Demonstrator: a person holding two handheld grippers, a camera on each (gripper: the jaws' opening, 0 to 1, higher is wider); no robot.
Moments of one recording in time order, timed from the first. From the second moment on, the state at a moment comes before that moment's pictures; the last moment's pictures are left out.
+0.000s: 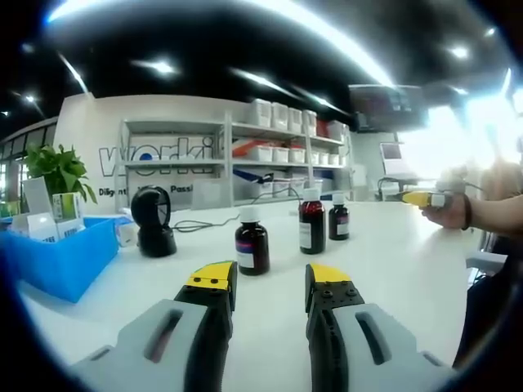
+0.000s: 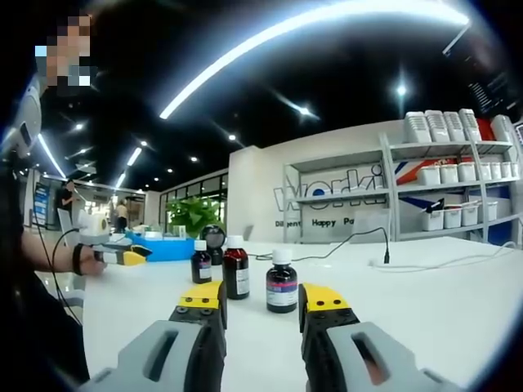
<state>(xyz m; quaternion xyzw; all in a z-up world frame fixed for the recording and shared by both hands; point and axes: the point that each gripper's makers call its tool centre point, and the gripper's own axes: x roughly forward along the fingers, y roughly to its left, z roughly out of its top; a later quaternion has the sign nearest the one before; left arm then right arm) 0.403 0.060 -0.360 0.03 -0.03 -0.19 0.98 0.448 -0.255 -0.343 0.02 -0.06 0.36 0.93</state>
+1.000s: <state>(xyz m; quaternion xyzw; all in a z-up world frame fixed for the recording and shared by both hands) 0.403 0.059 -0.360 0.03 -0.03 -0.19 0.98 0.448 -0.257 -0.342 0.03 -0.06 0.36 0.93</state>
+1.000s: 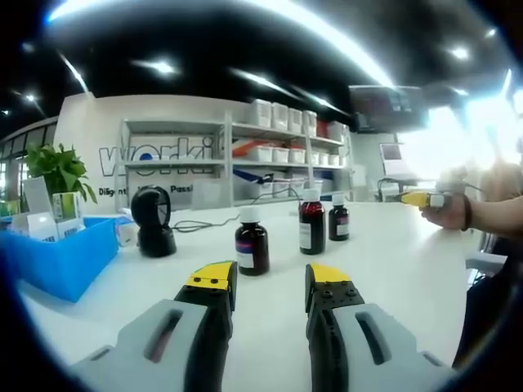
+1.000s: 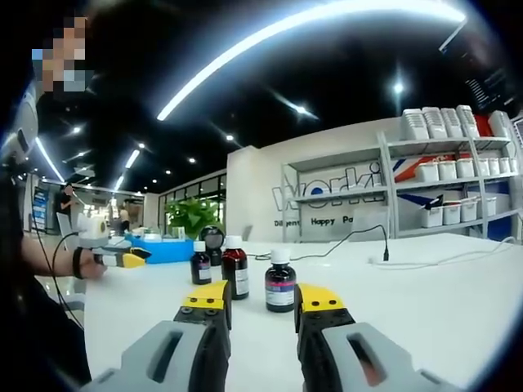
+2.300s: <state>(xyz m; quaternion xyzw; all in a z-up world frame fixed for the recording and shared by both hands) 0.403 0.060 -0.361 0.03 -0.03 -0.19 0.98 0.445 -0.253 -0.342 0.02 -0.05 0.36 0.93</state>
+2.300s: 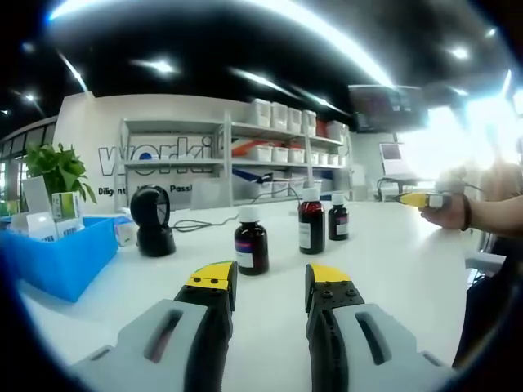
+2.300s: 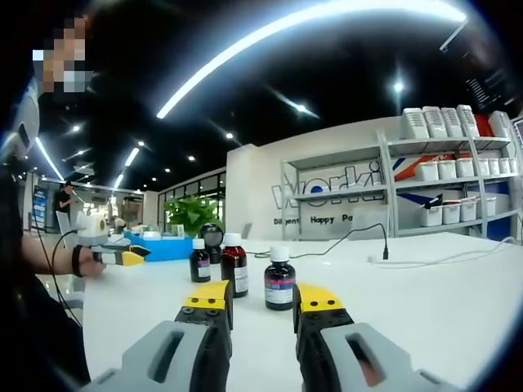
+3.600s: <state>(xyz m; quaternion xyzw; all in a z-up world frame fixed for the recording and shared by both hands) 0.403 0.060 -0.361 0.03 -0.03 -0.19 0.98 0.443 -0.246 -0.339 0.03 -0.04 0.37 0.93</state>
